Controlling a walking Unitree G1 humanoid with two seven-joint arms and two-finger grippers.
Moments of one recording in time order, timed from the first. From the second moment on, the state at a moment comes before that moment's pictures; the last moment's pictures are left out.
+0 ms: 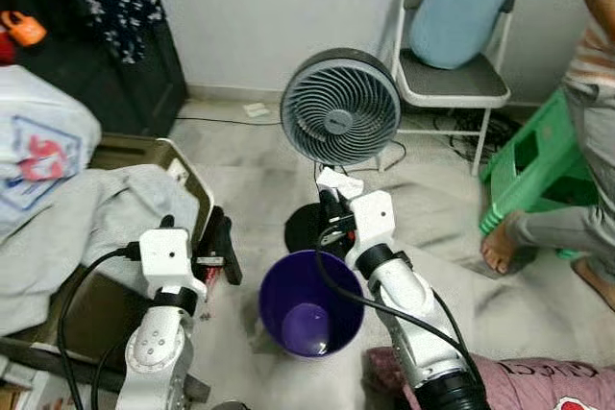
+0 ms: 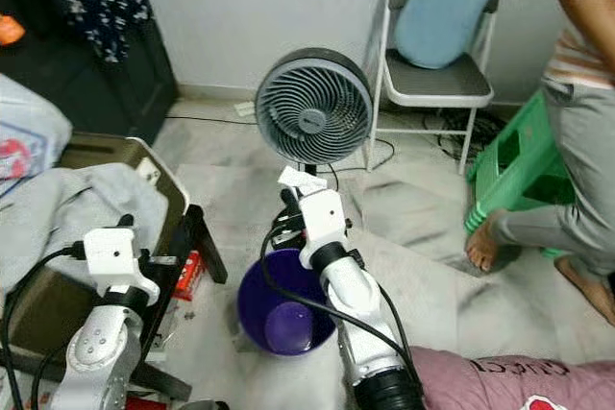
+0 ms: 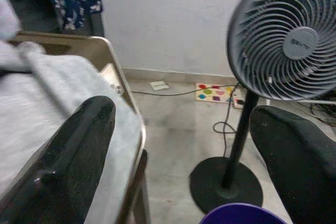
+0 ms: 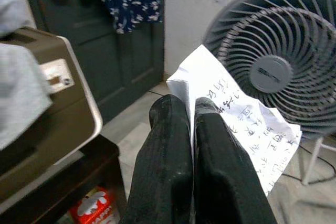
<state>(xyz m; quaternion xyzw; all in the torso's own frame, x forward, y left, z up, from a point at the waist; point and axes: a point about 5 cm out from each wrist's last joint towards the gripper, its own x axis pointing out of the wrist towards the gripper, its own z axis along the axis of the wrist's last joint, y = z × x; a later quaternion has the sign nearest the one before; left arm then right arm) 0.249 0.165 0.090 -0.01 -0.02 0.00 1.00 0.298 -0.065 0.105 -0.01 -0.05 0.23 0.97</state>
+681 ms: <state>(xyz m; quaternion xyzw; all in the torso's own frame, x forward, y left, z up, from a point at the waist) 0.231 0.182 0.103 0.05 -0.03 -0.20 0.98 0.290 -0.092 0.062 0.01 0.09 0.09 0.99</state>
